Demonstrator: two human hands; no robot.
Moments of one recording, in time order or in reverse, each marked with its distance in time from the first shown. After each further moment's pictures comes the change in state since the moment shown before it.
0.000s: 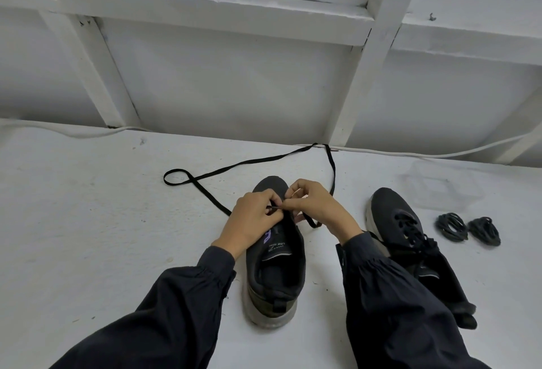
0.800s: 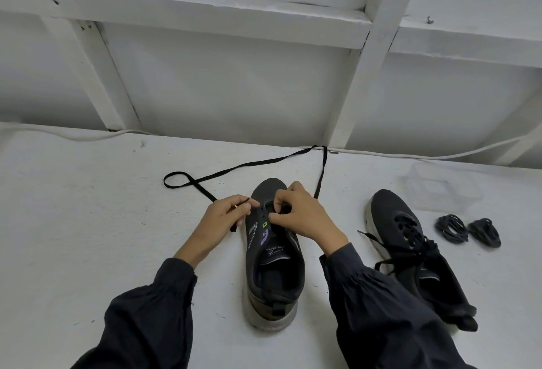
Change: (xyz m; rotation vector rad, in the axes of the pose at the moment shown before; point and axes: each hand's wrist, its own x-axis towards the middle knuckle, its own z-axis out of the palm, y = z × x) left_hand -0.020 -0.041 -0.031 -0.493 -0.041 -0.168; right_hand -0.008 -0.001 0.025 -0.583 0.070 -0.195
